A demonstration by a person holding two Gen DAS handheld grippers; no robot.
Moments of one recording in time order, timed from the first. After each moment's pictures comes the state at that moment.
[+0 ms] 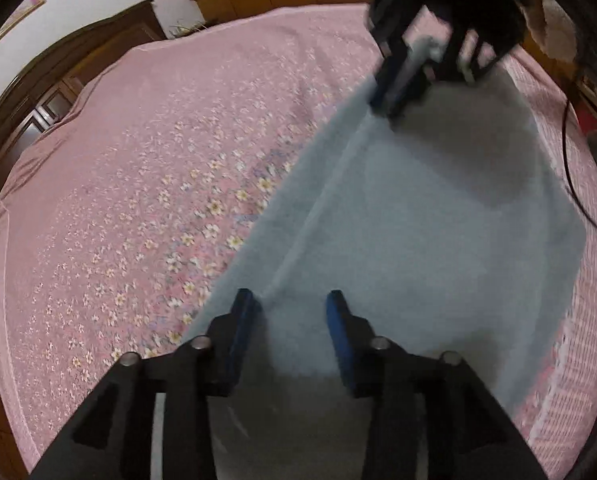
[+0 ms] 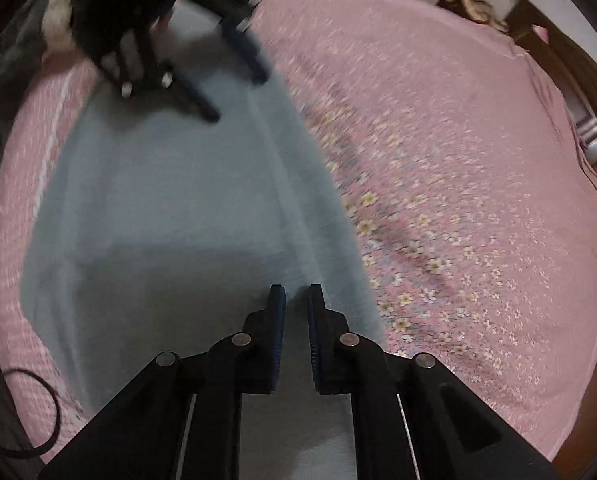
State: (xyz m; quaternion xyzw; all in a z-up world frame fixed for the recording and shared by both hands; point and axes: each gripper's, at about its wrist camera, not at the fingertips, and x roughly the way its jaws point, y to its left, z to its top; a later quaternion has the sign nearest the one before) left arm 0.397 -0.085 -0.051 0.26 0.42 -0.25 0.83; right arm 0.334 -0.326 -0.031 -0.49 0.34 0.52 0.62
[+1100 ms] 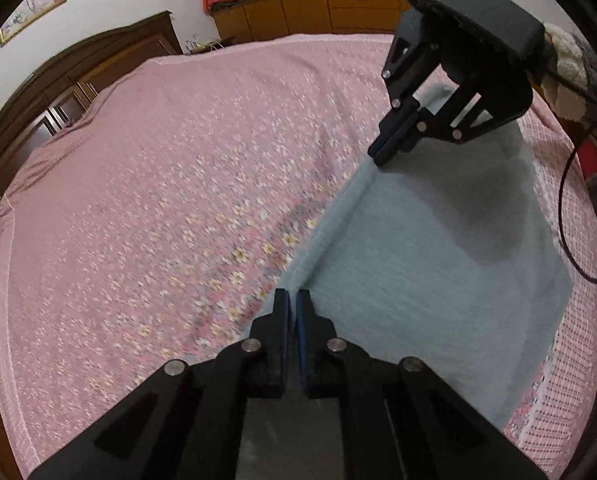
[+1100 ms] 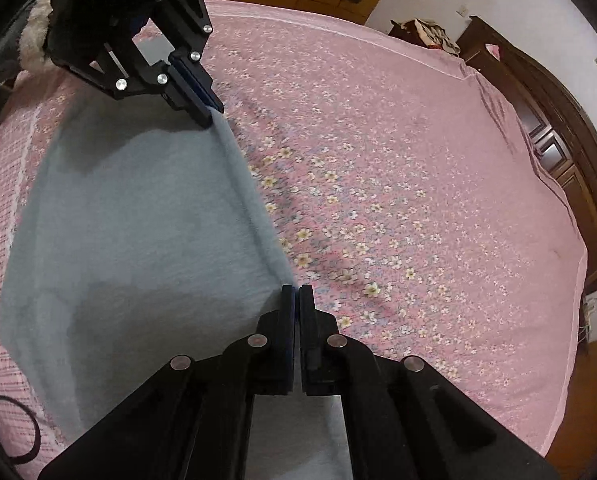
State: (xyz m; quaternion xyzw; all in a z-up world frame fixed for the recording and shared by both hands) left arm 0.391 -0.081 -0.010 0.23 0.40 -0.25 0.85; right arm 0.336 -0.337 -0.003 -0.44 0.30 0.50 0.69
